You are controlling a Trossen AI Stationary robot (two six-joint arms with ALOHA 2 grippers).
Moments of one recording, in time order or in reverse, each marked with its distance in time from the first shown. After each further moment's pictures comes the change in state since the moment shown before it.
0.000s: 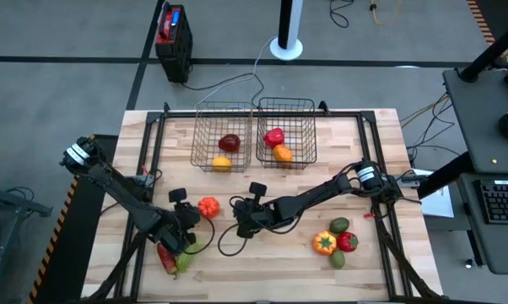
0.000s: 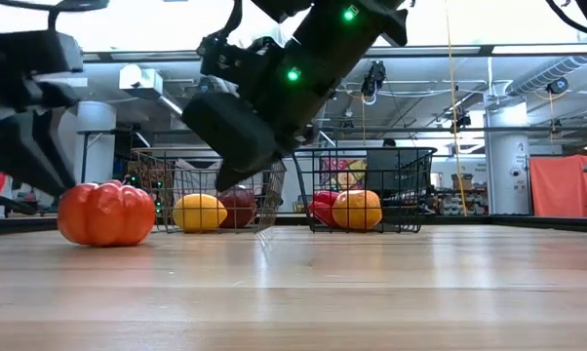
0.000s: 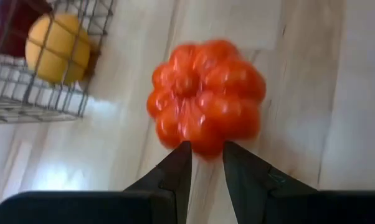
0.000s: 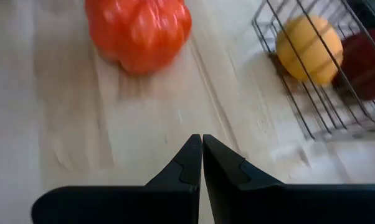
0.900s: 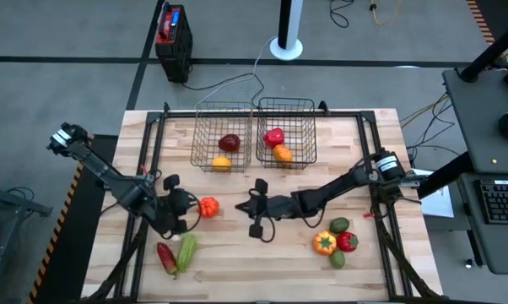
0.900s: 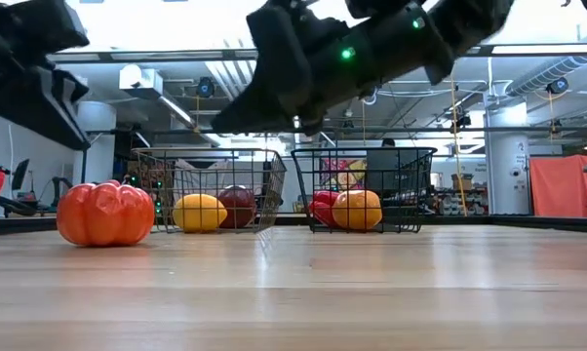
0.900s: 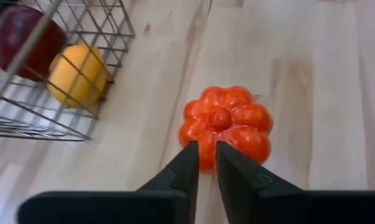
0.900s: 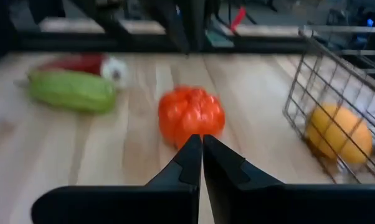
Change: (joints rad) left arm 0.081 -0.435 -0.151 0.091 0.018 0.155; right arm -0.034 -0.204 -0.478 0.848 -0.231 -0.182
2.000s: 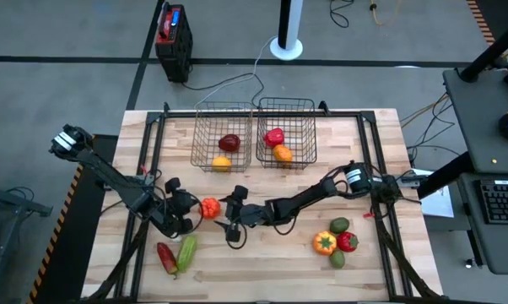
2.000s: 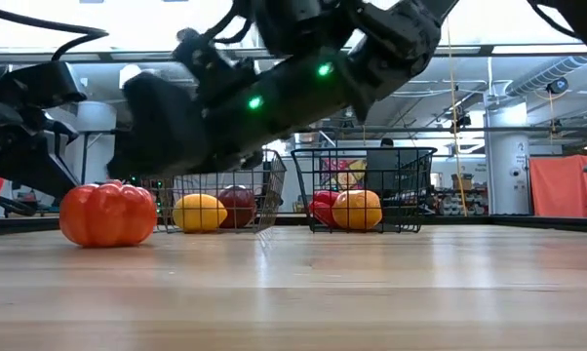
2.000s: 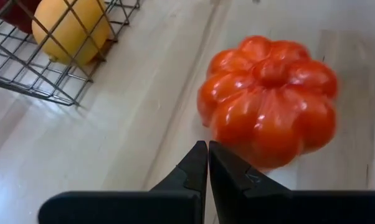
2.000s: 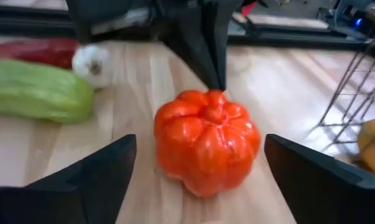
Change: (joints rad) left arm 0.000 0.112 -0.185 0.230 -0.052 -0.140; right arm -0.010 0.324 0.362 -0.074 0.043 -0.028
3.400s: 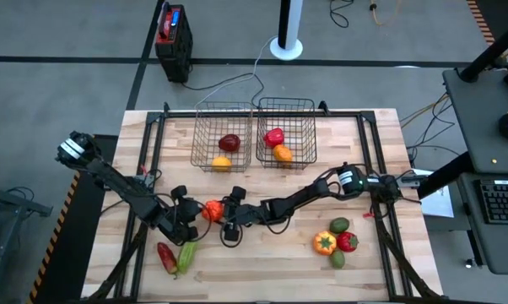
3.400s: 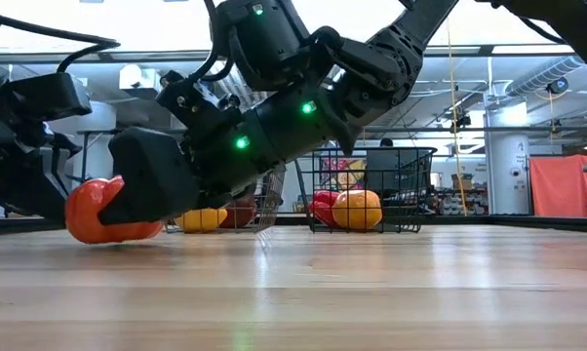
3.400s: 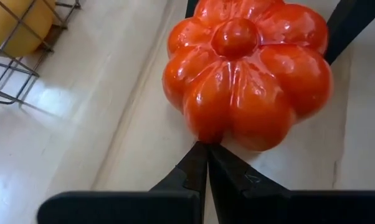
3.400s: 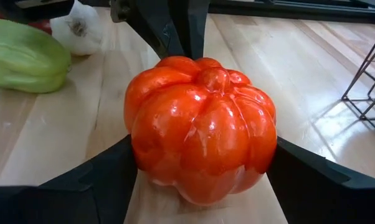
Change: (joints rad) left arm 0.000 0.199 0.057 0.132 0.062 0.020; right arm -0.022 0.085 0.058 -0.039 -0.036 0.018
